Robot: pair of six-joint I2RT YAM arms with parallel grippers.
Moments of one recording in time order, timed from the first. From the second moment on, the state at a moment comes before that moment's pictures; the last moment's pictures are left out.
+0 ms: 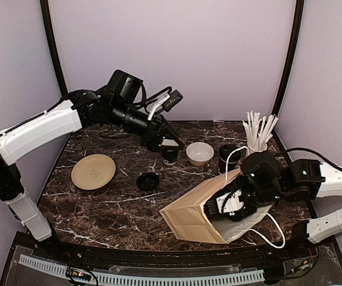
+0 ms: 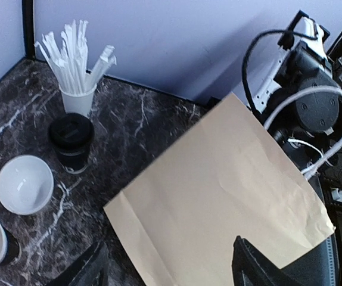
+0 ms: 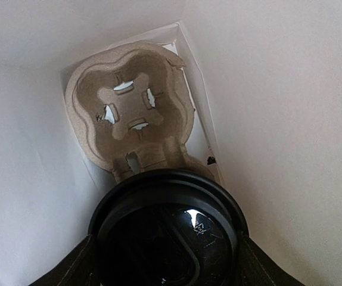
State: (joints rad) left arm -0.80 1.69 1.73 -0.63 0.68 0.05; right arm 1.17 1.02 0.81 -0.64 0.10 -0.87
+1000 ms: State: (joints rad) left arm -0.96 1.62 1.01 -0.44 0.62 -0.11; right arm 1.16 1.11 0.86 -0.64 0.12 -0.76
